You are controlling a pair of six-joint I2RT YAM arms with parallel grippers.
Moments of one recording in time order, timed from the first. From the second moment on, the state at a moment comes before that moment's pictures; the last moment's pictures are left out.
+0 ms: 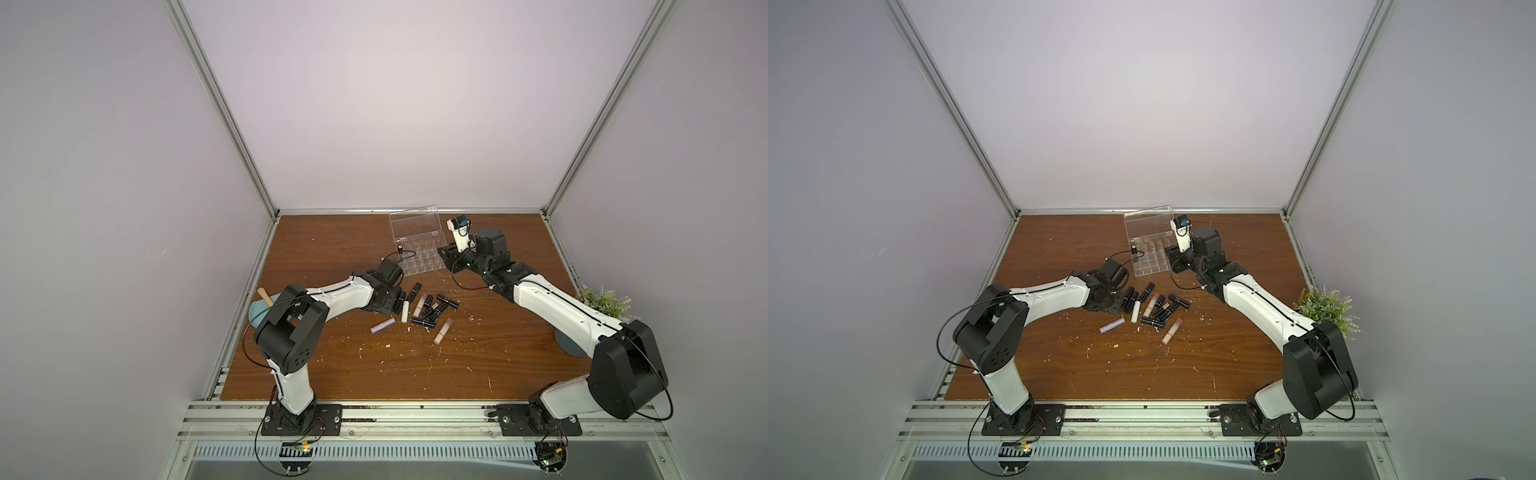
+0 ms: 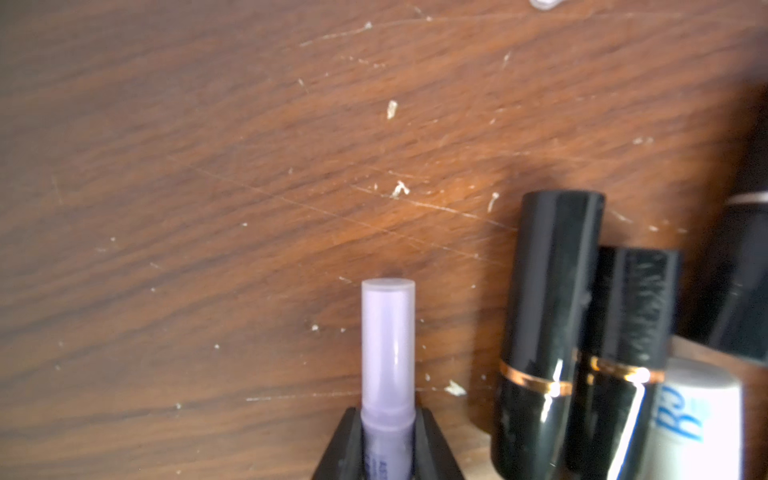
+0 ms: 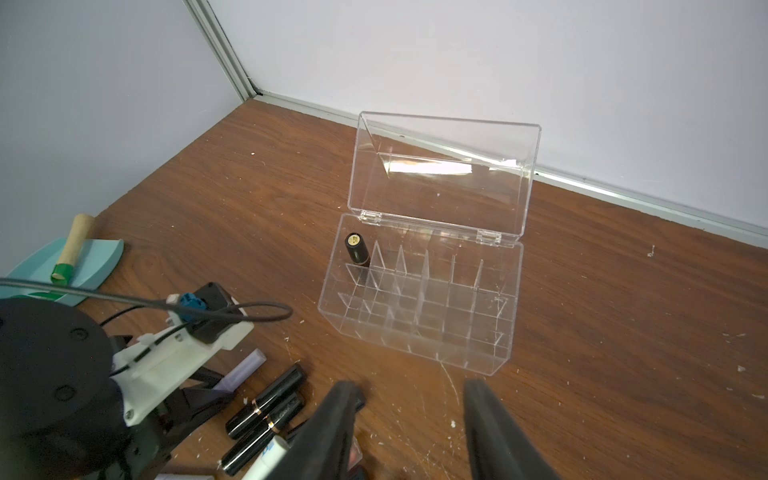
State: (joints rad) left arm -0.61 1.79 1.07 -0.51 -0.20 -0.30; right arm 0.49 1.46 1.08 -0.08 -0.06 0.06
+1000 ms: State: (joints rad) left arm -0.50 1.38 1.01 -0.18 0.46 -0.23; right arm 0.31 1.61 1.07 0.26 -0.96 0.43
